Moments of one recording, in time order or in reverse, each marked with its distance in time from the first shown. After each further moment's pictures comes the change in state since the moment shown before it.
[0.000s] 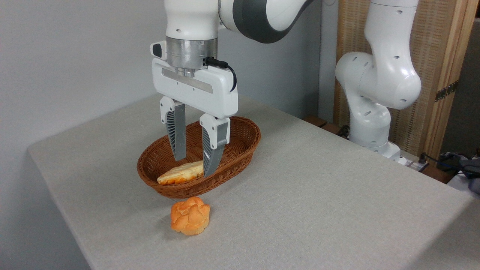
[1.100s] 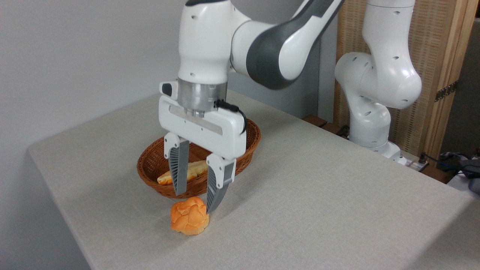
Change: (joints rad) arm 0.028 0.063 0.029 -0.138 -0.014 0.282 0.000
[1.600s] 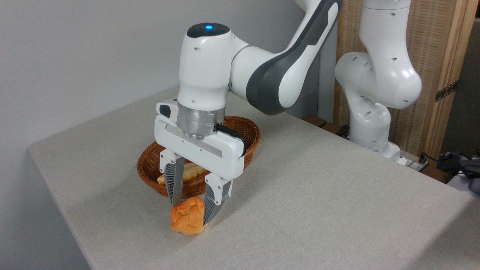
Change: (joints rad) arm -0.004 0.075 0.002 -0.009 -0.138 0.058 0.000
